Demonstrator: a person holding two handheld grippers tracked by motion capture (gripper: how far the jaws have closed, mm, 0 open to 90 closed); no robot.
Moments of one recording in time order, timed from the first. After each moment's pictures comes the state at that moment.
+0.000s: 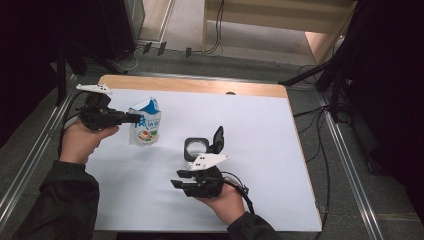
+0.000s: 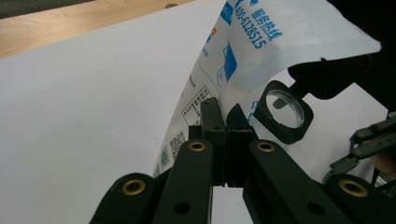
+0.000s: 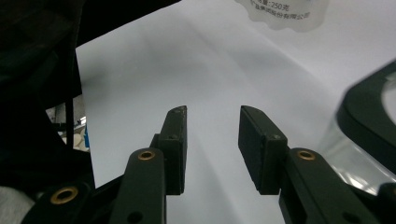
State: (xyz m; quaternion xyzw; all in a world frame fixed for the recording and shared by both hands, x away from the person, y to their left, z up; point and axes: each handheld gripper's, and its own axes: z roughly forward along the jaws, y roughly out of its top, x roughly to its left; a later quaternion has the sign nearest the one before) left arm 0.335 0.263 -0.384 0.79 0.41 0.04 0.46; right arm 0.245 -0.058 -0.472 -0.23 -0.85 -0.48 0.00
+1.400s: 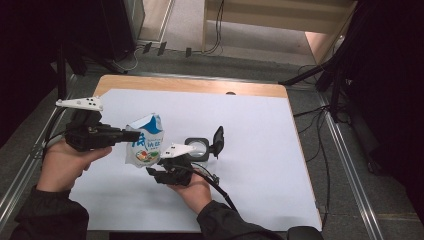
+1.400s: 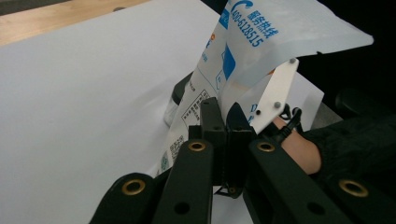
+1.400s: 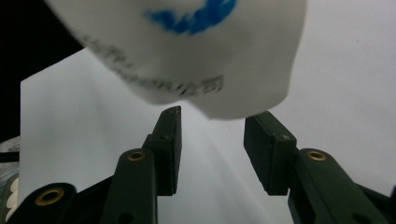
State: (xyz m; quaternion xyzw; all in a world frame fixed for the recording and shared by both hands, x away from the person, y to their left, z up) left arm 0.260 0.242 -0.340 0.80 0.37 0.02 0.48; right arm 0.276 0.018 -0.500 -0.27 -0.83 -0.48 -0.02
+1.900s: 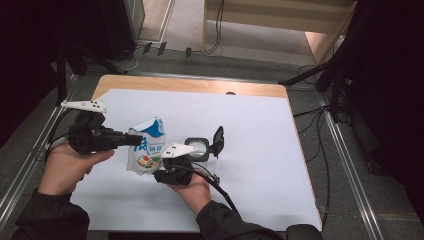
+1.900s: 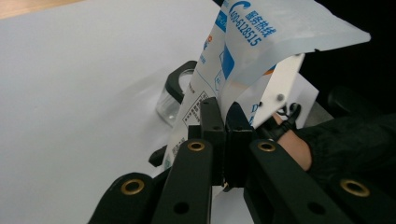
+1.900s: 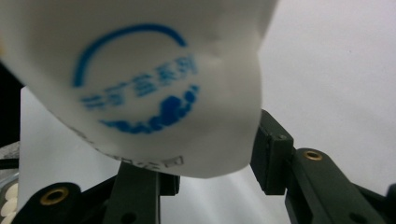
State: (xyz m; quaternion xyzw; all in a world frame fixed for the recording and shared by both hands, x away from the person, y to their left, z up) left arm 0.261 0.237 -0.346 0.79 0.40 0.00 0.46; right arm 0.274 0.018 -0.497 -0.27 -0.83 -0.49 -0.03
